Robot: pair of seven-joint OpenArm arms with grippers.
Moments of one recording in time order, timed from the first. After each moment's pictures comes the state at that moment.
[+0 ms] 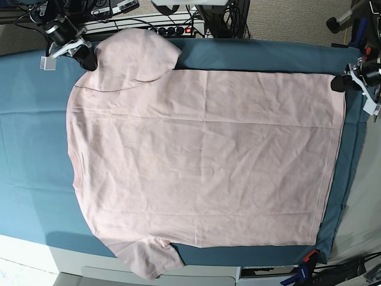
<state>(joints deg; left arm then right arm) 18.8 -37.2 -22.9 76.1 -70.2 -37.7 62.1 -28.9 8.6 44.7 88.9 58.6 36.2 -54.5</state>
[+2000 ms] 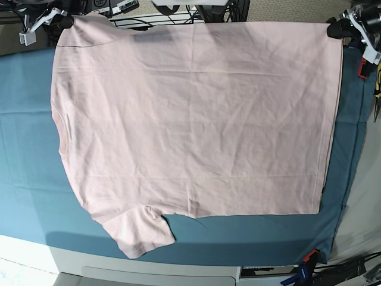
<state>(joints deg) 47.4 -31.4 -36.5 94.4 -78.0 -39.5 67.3 -48.0 21.9 47.9 94.3 66.0 37.5 -65.6</state>
